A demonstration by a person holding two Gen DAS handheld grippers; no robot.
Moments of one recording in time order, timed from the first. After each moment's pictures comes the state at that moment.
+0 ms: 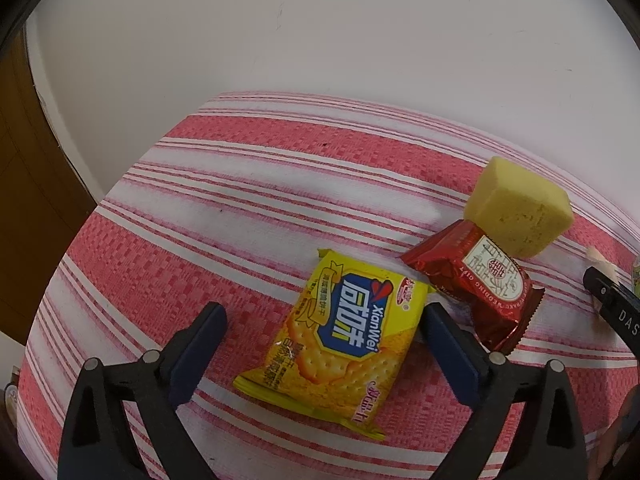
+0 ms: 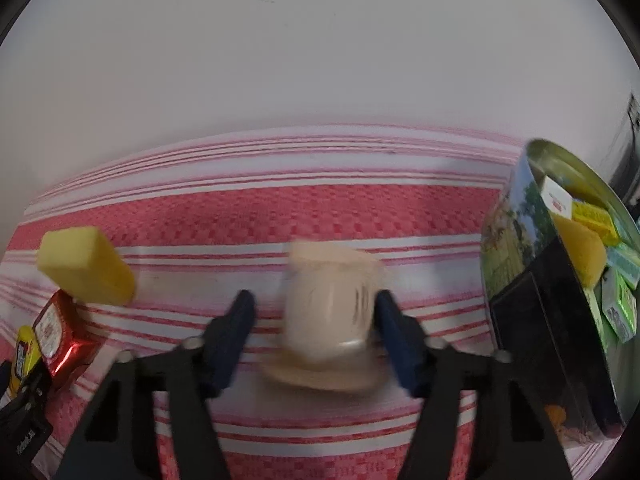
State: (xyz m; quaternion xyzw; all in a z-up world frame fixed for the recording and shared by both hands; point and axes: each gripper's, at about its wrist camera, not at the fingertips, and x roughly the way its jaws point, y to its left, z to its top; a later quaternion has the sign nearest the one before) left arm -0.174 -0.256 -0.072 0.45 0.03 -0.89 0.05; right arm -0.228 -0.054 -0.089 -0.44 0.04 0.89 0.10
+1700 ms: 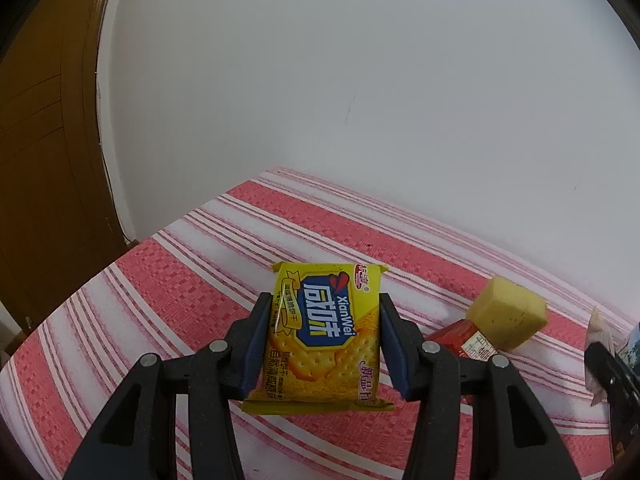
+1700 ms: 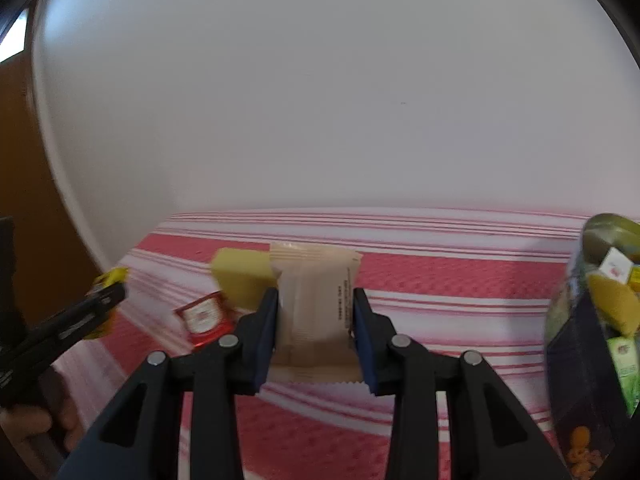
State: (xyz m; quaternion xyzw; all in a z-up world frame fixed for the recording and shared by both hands) left arm -0.132 -0.280 -0.034 0.29 0.11 -0.94 0.11; right arm -0.159 -0.027 -0.059 -0.28 0.06 0.95 -0.13
